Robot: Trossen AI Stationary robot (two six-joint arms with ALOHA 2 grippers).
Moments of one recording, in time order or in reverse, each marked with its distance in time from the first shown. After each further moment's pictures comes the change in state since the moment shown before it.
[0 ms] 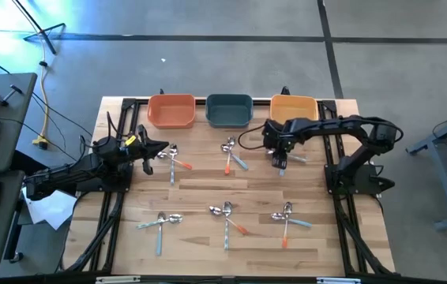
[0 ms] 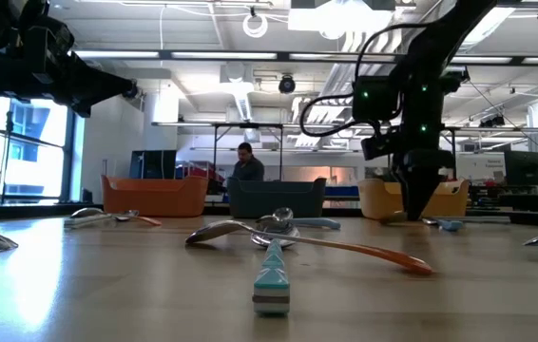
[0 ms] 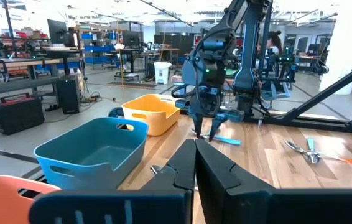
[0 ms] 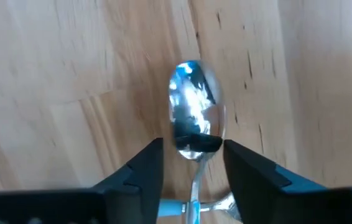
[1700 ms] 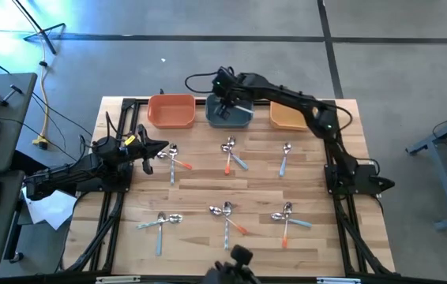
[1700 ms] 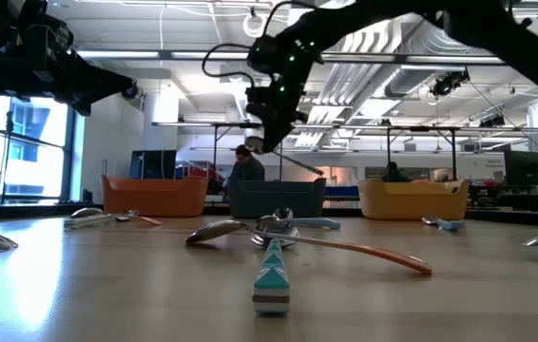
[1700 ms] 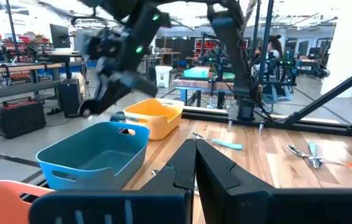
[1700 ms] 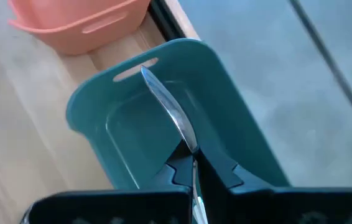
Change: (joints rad) left arm 0.000 0.000 0.000 0.017 -0.005 0.002; right arm -0.067 0.663 1.342 -0.306 0.185 0.125
